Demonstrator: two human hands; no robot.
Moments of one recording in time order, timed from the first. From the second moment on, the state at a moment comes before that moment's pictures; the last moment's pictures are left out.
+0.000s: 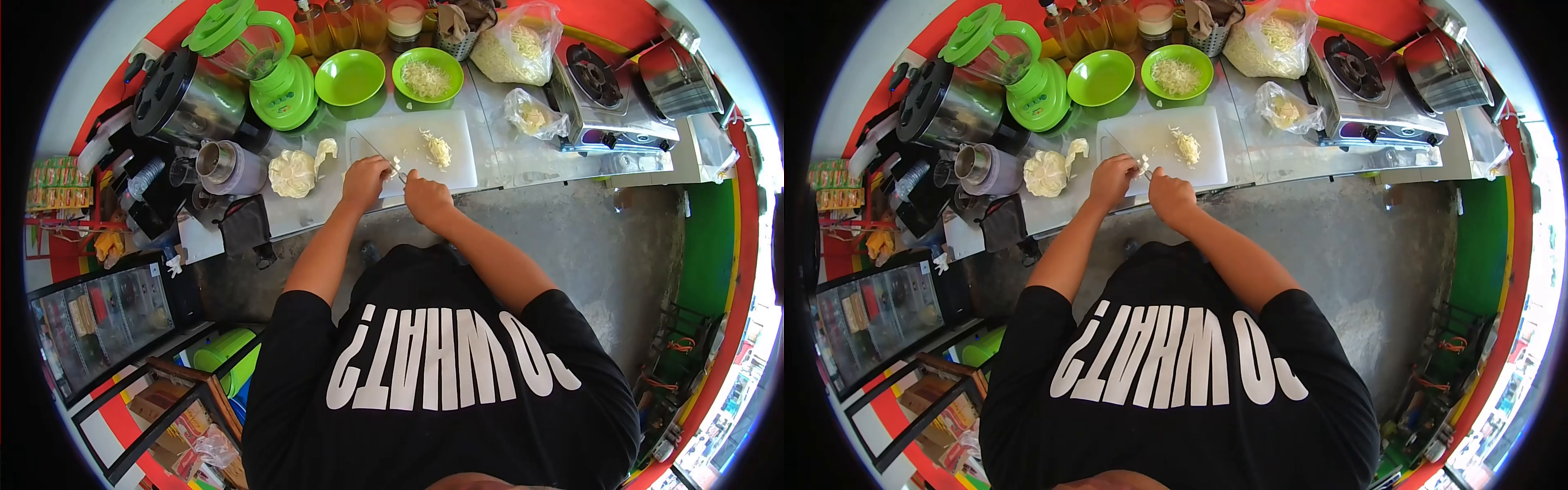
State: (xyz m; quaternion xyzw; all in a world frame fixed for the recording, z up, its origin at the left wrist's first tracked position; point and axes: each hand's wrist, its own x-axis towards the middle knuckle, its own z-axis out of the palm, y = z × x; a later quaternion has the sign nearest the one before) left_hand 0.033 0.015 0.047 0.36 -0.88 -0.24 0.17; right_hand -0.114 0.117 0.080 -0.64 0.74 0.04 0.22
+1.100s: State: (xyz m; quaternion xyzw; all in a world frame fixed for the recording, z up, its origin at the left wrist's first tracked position) left_hand 0.036 0.015 0.046 0.37 -0.87 -0.28 0.17; right_hand -0.111 0.120 0.061 -0.60 0.76 0.04 0.24
